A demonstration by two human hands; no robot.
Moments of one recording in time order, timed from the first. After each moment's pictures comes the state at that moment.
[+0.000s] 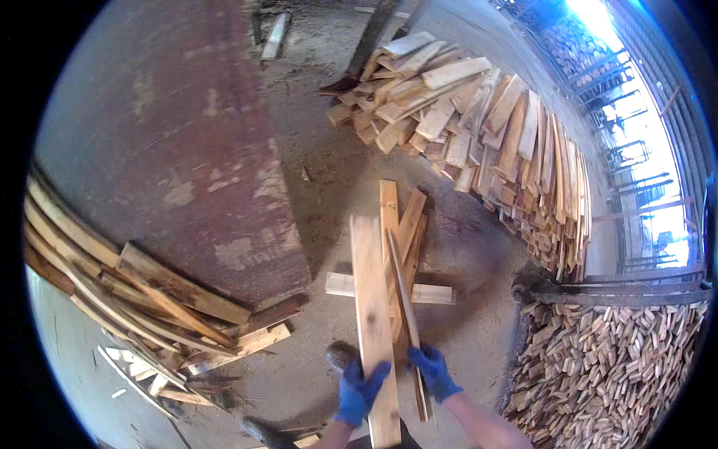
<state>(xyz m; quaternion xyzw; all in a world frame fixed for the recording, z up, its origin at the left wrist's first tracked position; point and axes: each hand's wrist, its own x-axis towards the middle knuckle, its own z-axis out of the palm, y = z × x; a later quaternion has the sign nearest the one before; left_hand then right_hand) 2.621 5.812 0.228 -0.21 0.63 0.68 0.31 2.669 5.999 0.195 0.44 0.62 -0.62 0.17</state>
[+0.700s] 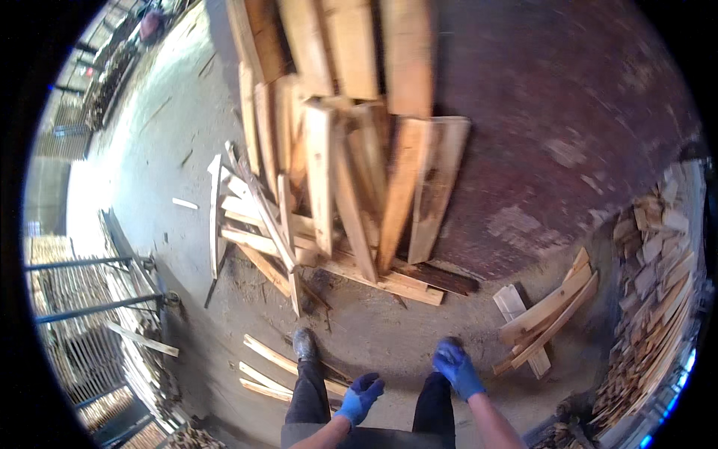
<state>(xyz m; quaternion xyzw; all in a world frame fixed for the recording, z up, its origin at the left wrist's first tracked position) 2.855 5.606 0.112 -0.57 0.36 0.71 0.20 2.680 5.803 0.065 -0.03 0.81 -0.43 0.40</state>
